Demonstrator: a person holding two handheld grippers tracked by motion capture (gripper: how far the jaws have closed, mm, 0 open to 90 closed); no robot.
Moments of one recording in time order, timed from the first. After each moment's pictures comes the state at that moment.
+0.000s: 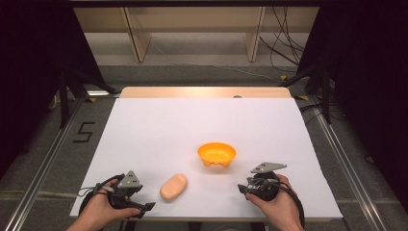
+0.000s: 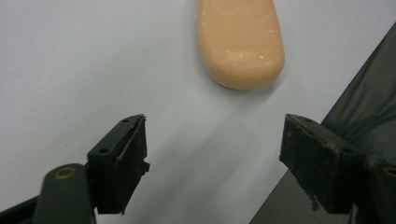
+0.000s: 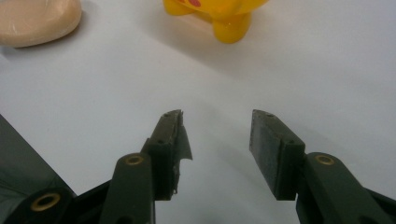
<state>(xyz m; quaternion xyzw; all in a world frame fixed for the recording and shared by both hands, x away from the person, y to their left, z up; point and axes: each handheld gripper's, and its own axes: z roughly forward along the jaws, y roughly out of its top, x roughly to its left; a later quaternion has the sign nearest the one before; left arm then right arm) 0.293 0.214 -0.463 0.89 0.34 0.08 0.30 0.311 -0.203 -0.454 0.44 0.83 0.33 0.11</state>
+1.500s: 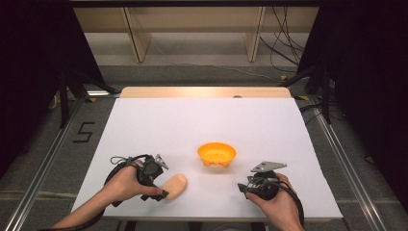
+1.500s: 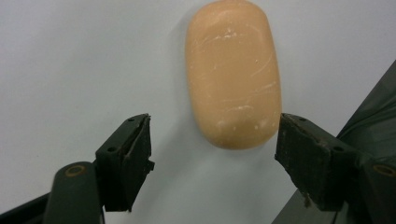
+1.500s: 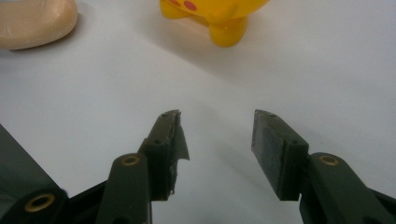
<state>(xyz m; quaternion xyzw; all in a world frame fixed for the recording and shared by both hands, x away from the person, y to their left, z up) 0.346 0.149 -0.432 0.94 0.32 0.03 0.16 0.310 -0.201 -0.452 0.46 0.82 0.32 0.10</state>
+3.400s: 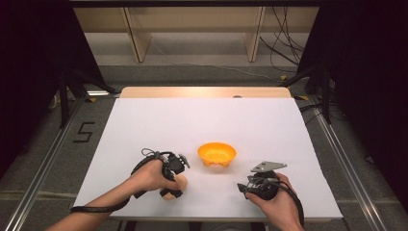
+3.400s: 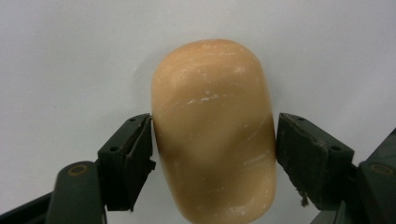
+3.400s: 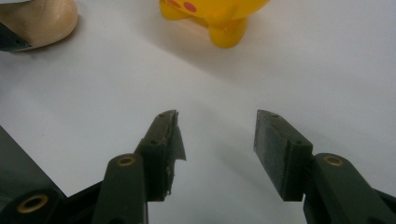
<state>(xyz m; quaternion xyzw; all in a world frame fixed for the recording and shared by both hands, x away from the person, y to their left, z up) 0.372 0.096 -0.454 0.95 0.30 0.00 0.07 0.311 -0.201 -0.453 0.46 0.82 0.33 0.10</state>
